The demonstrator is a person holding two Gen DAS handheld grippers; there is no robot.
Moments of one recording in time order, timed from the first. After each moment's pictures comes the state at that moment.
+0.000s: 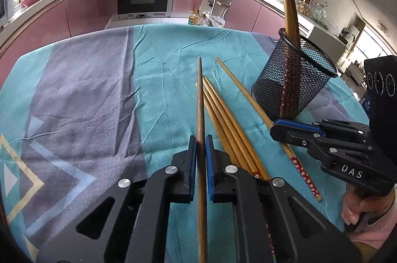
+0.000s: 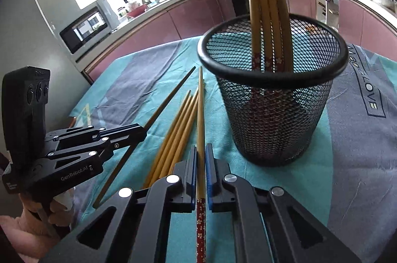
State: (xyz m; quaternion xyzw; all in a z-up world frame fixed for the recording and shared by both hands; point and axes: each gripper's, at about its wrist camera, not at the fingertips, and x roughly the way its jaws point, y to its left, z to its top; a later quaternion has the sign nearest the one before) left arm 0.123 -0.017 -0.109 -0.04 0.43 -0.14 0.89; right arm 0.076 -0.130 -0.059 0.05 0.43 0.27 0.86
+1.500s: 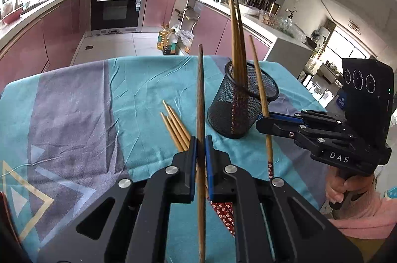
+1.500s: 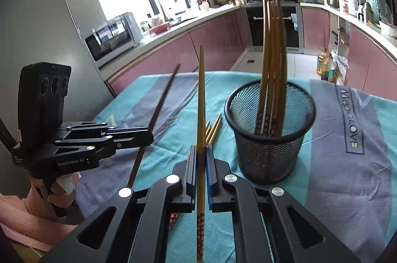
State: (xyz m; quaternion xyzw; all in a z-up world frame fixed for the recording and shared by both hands) left arm 0.103 -0.014 -0.051 -0.05 0.38 -0.23 0.90; right arm 0.053 -0.152 0.001 0.03 0.36 0.31 0.88
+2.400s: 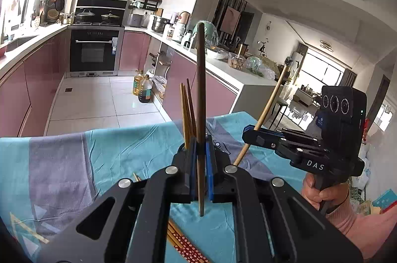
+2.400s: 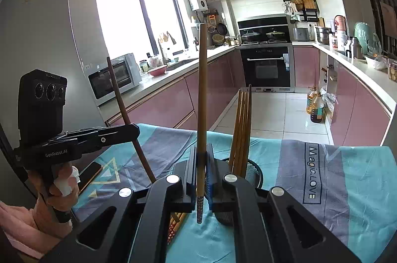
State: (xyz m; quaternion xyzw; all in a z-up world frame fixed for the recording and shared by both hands) left arm 0.097 -0.035 0.052 -0.07 0.25 -0.29 0.92; right arm 0.053 -0.198 0.082 0.04 0.25 0.29 0.92
